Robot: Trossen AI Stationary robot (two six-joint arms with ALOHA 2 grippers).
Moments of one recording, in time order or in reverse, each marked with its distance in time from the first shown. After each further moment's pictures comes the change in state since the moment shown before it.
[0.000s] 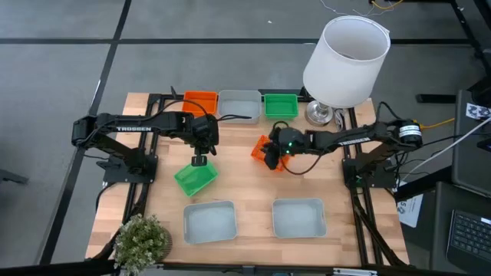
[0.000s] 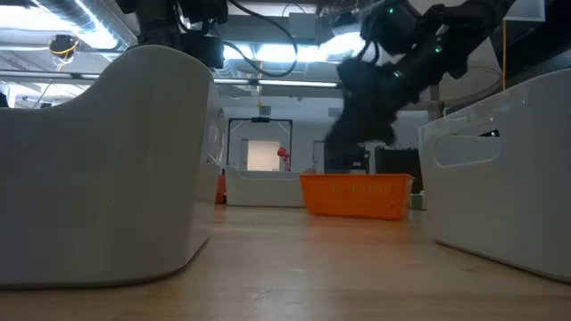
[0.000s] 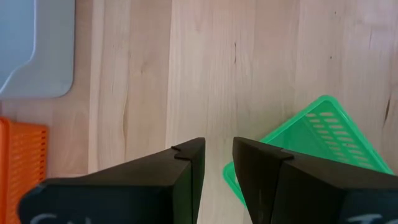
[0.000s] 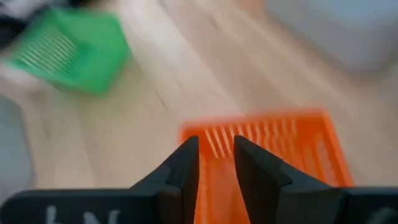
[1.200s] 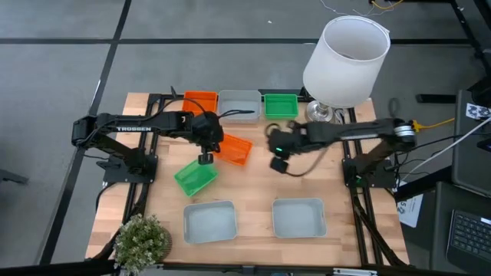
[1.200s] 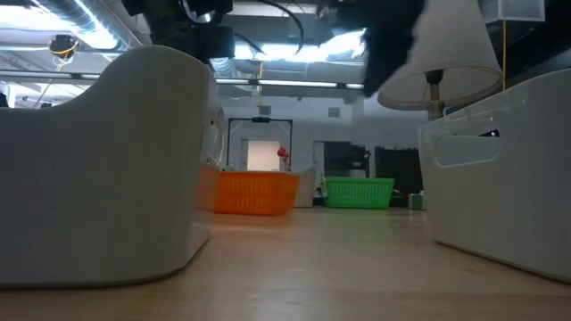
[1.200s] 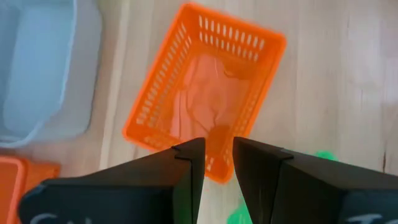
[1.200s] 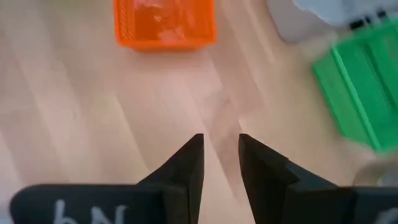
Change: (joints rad) left arm 0.000 0.000 0.000 0.160 0.001 -0.024; right arm 0.167 0.048 0.625 -1.089 0.197 -0.066
